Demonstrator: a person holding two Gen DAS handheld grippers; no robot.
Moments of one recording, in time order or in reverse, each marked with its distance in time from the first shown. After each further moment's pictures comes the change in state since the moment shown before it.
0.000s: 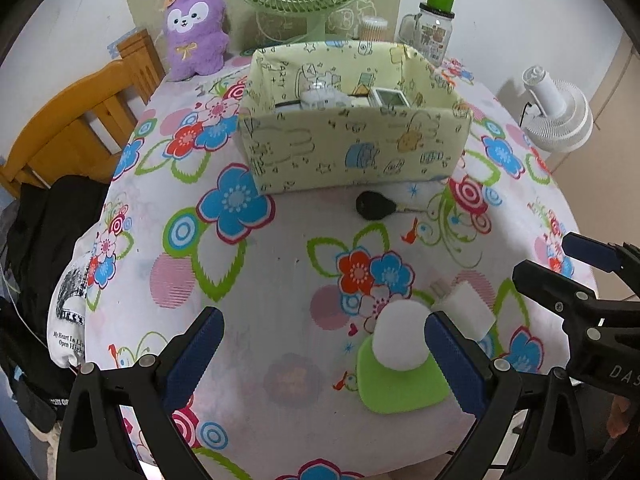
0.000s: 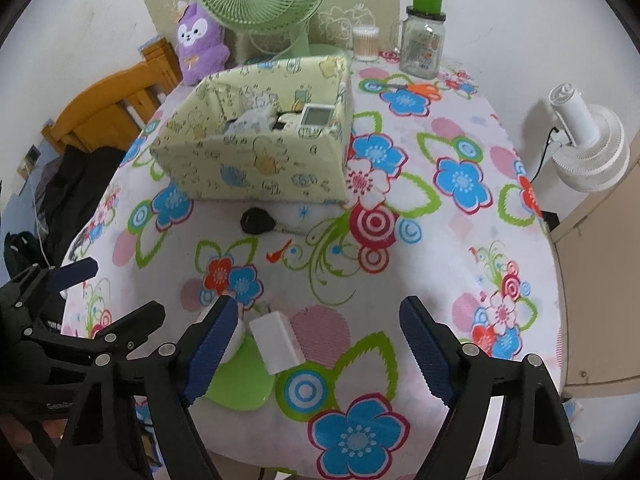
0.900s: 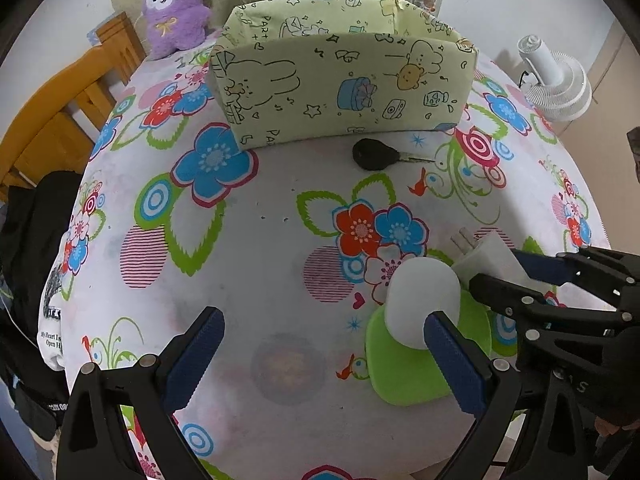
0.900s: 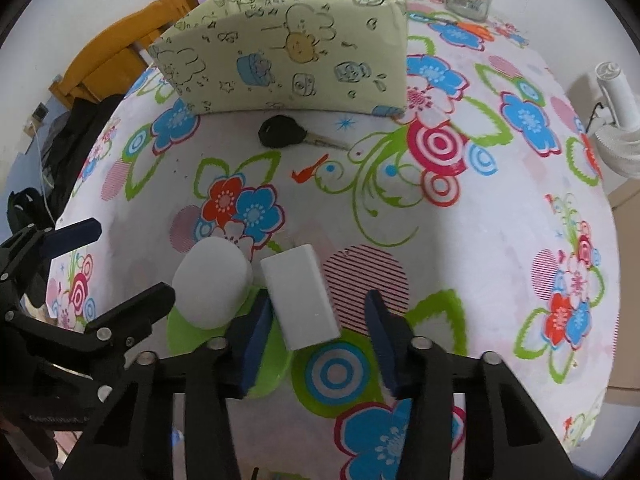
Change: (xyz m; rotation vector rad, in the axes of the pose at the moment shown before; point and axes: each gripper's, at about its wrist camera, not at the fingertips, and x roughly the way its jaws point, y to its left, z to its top) left arm 0.037 -0.002 -0.021 0.045 0.058 -0.016; right arm 0.068 0.019 -0.030 -0.052 0.148 0.075
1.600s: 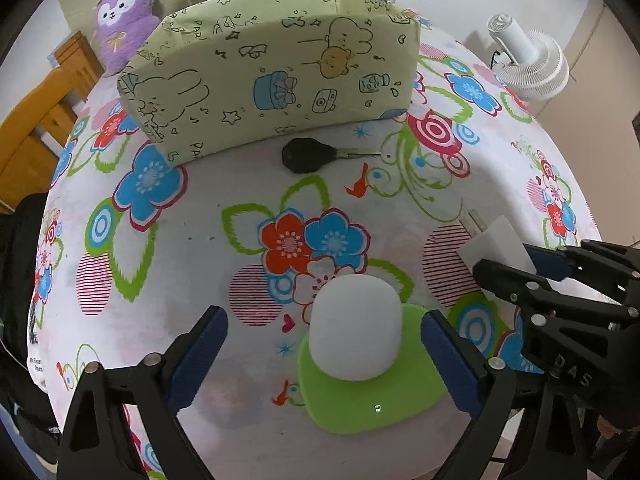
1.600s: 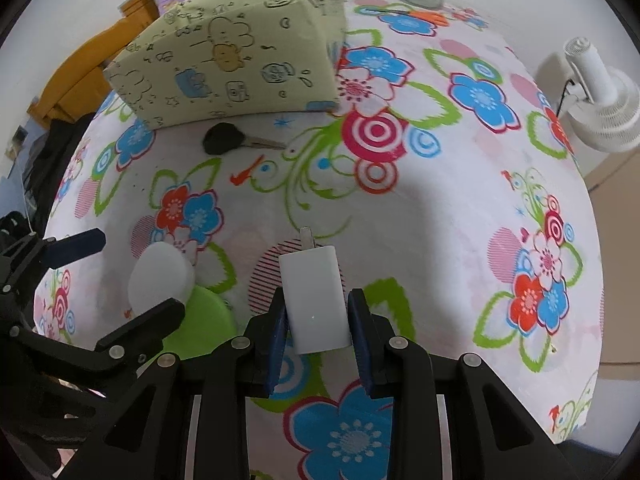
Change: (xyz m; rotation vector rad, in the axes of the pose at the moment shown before) left arm 0.017 -0.039 0.011 0.079 0.020 -0.052; right arm -0.008 -0.036 -0.008 0.085 -0.015 -0.072
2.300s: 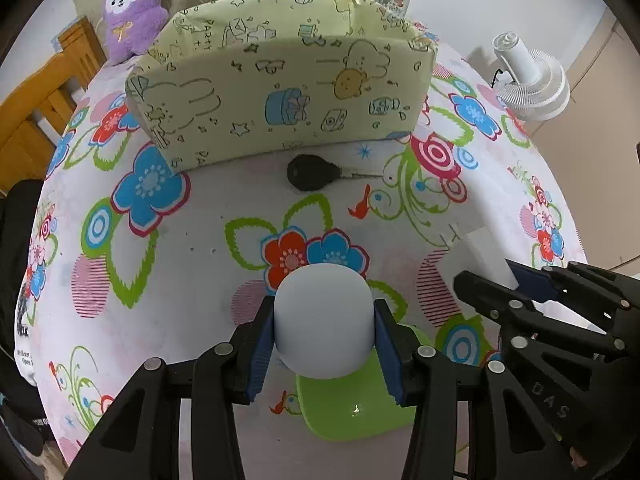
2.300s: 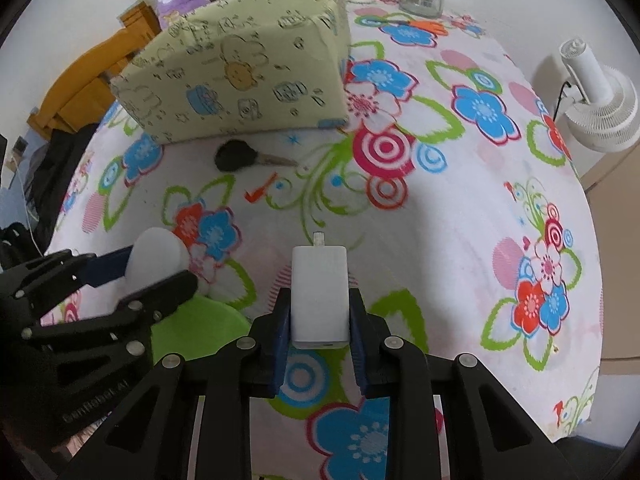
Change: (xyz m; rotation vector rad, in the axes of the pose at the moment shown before) left arm -0.010 0.013 0.010 -0.057 -0.010 -0.059; right arm -0.008 0.016 0.013 0.012 -0.033 0.003
